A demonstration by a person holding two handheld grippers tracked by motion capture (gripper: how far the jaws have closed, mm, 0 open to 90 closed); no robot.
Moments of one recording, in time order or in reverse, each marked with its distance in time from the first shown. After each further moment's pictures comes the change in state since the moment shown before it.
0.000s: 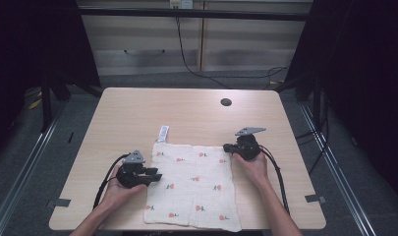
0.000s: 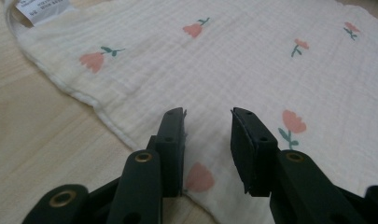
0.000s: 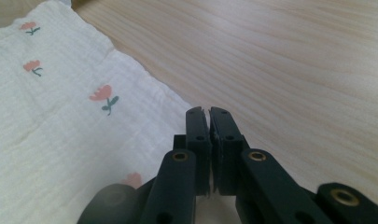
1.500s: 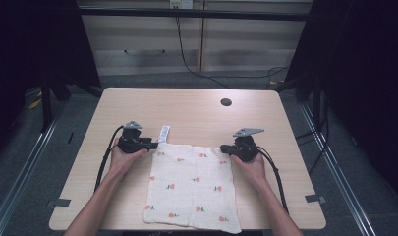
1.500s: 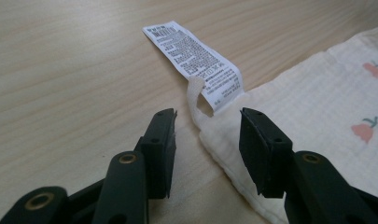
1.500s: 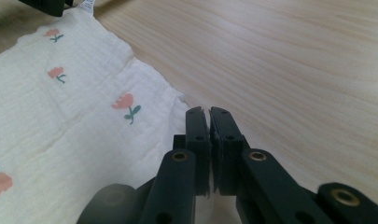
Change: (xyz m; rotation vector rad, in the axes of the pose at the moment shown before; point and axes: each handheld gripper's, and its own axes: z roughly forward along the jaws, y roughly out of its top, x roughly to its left) left arm 0.089 0.045 0.033 -0.031 0.137 -0.142; right arm 0.010 0.002 -0.001 -0.019 0.028 0.001
